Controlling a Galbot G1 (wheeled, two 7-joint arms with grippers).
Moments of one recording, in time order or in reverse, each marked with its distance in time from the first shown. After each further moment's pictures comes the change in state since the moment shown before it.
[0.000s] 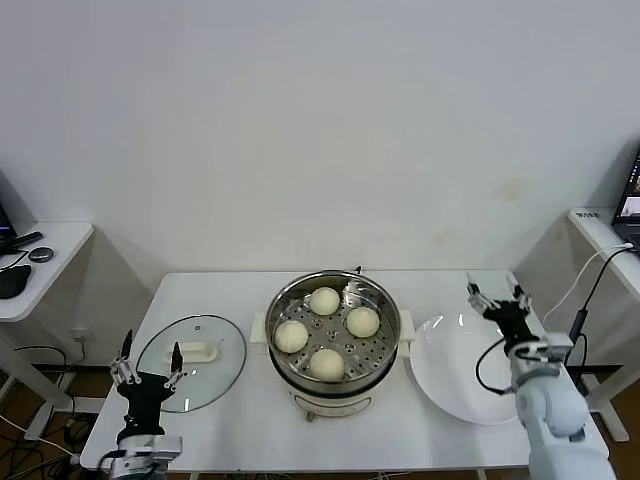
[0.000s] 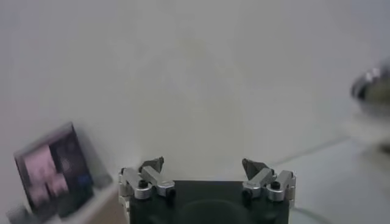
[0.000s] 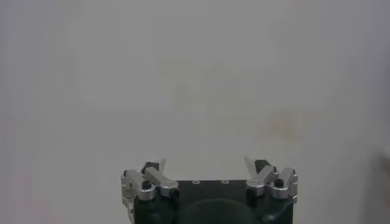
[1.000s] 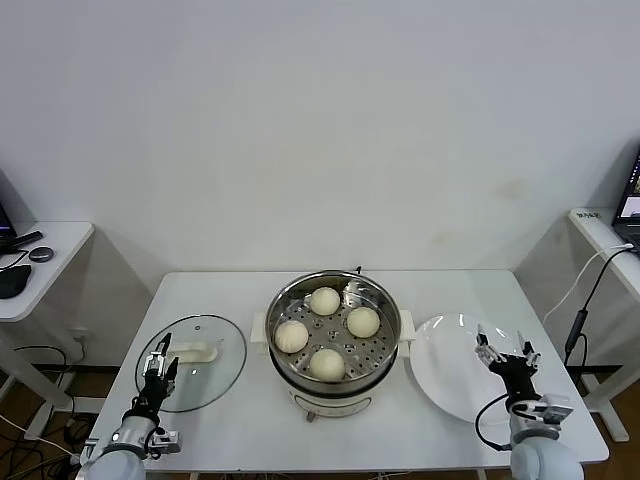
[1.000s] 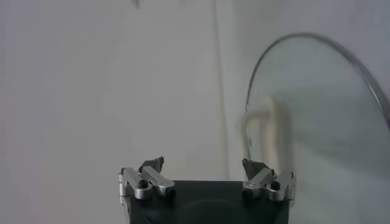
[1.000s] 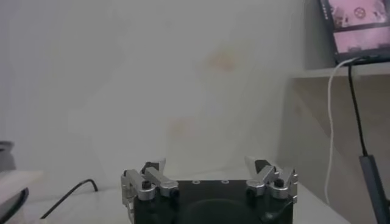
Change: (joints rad) left arm -0.240 0.290 0.116 0.478 0.435 -0.037 0.012; right arm -0.190 0.143 0.078 0.020 -0.080 0.080 0.024
